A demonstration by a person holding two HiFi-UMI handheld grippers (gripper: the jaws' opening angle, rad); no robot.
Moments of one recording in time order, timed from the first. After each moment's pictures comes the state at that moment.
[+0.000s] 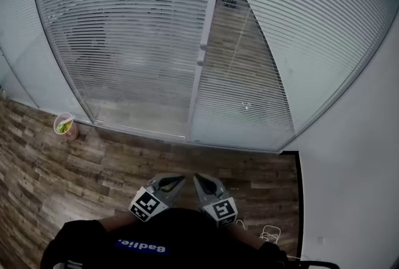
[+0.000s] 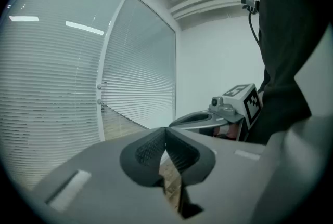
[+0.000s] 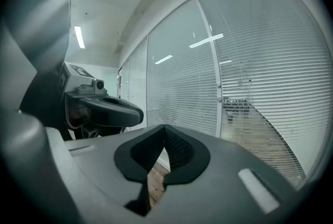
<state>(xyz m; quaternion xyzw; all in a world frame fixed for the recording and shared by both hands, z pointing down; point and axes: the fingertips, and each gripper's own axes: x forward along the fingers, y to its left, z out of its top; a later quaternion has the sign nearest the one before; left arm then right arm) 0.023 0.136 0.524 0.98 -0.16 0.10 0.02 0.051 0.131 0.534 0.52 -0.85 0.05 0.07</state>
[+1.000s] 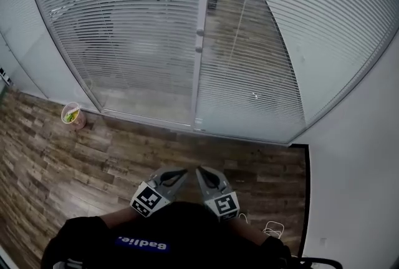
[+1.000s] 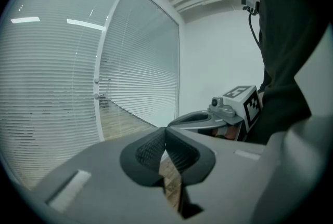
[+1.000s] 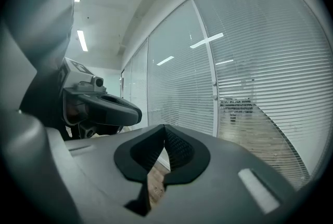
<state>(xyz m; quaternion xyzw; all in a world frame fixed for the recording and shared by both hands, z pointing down) 0.059 0.151 0.531 0.97 -0.18 0.13 0.02 0.088 0.142 0.543 0.51 -0.86 0.05 0.05</state>
